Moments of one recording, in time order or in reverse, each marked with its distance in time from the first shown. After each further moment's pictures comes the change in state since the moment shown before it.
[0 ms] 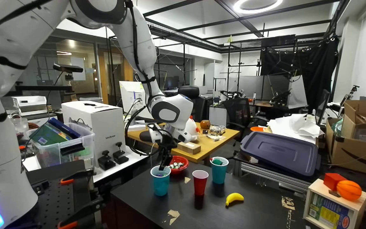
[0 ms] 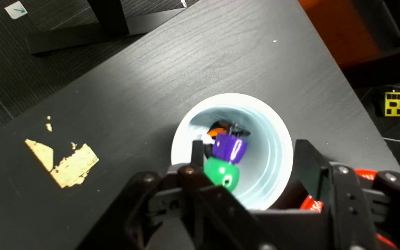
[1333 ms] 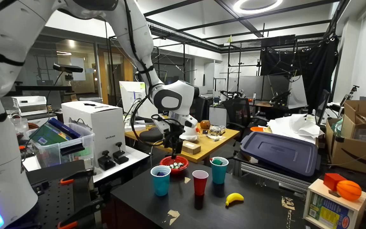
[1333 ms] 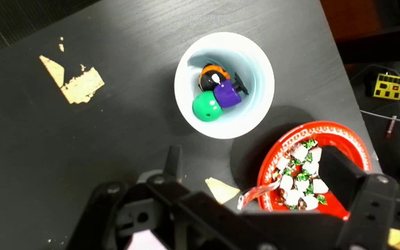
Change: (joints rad) arm -0.002 -0.102 -0.003 -0.010 -0.042 0.053 -0.078
